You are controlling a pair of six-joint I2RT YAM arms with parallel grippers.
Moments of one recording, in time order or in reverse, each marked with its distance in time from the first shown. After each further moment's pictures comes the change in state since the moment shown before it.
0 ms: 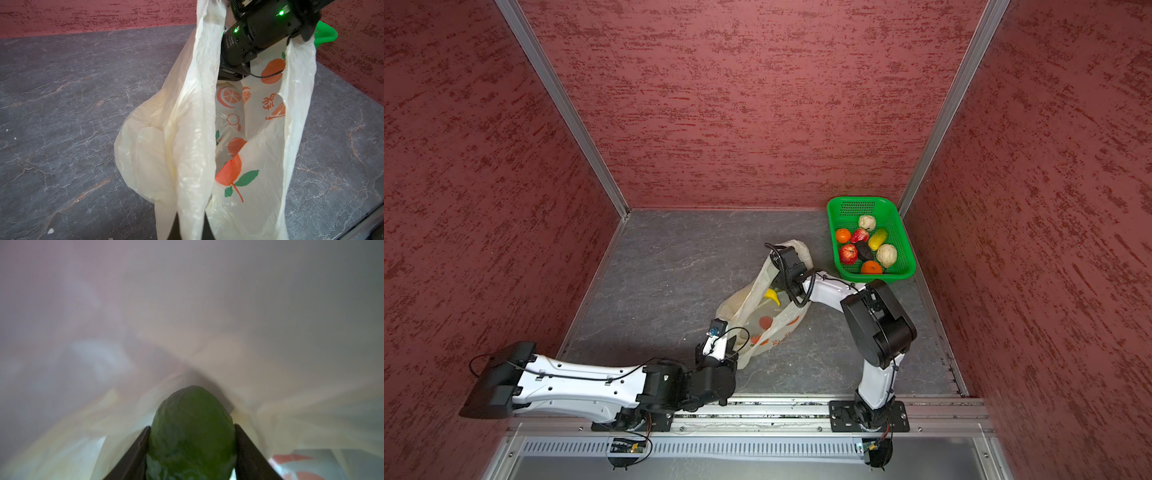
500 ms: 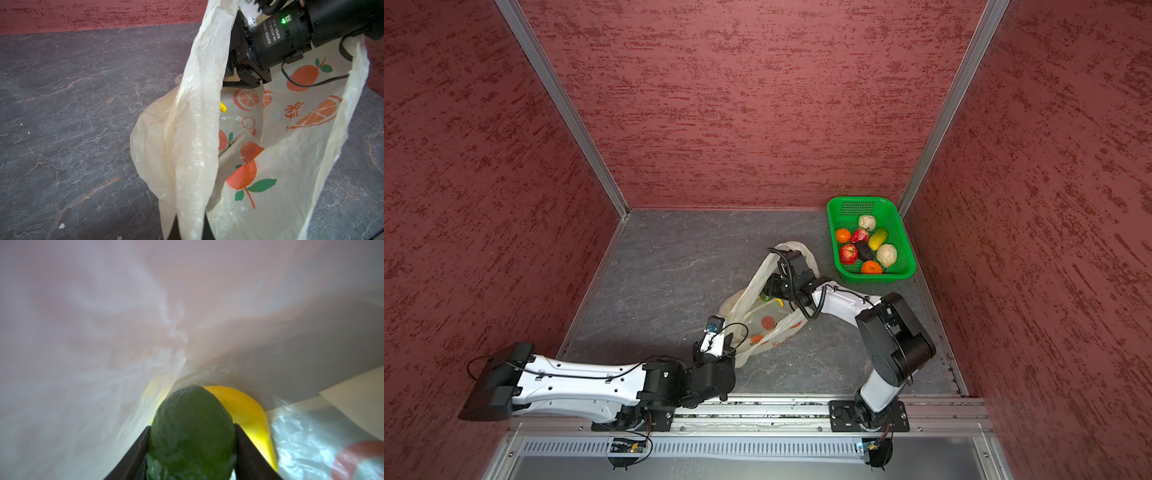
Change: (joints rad) left arm 0.033 -0.008 0.000 -0.042 0.000 -0.023; right arm 0.023 -0.134 -0.125 0.095 -0.329 -0.086
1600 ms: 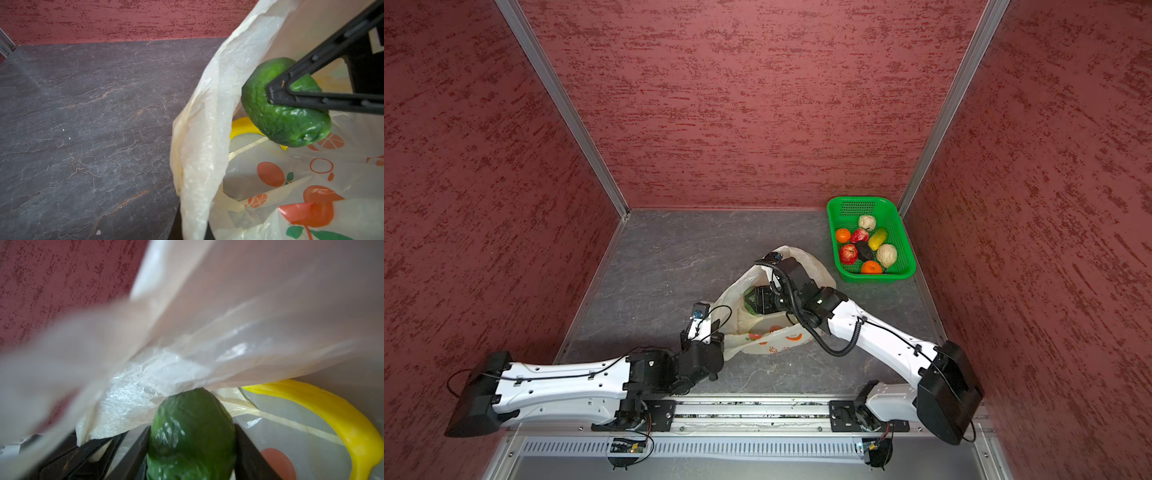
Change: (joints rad) left arm 0.124 -0.102 0.000 -0.044 -0.001 0.078; right arm 0.210 -0.336 0.027 -0.239 0.068 -0.105
